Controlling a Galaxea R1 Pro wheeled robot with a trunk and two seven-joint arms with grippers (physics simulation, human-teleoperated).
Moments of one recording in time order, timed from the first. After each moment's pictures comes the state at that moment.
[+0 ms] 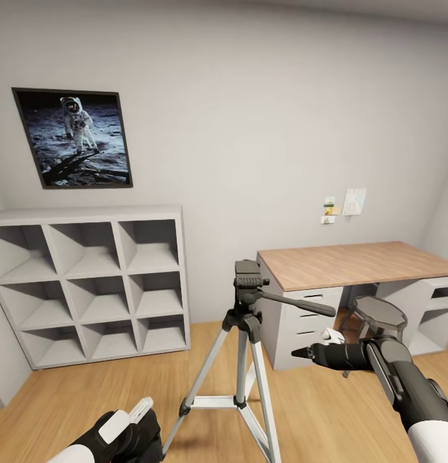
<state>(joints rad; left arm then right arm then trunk) -0.57 0.02 0.09 -0.20 0.82 0.48 0.17 -0.53 -0.24 -0.13 -1.02 0.01 1.04 0.88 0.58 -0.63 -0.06</state>
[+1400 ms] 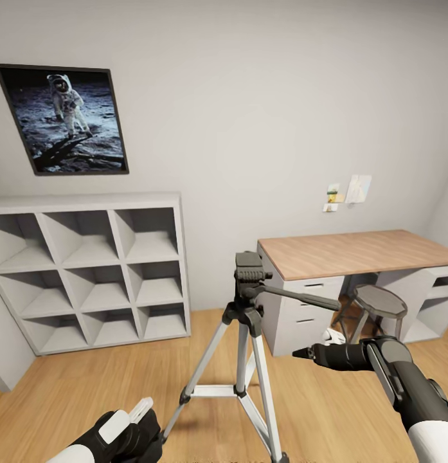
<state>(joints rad) -0.57 0.02 0.09 -0.20 0.81 0.48 0.17 -0.53 -0.24 -0.13 -1.02 0.01 1.04 0.86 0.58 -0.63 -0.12</state>
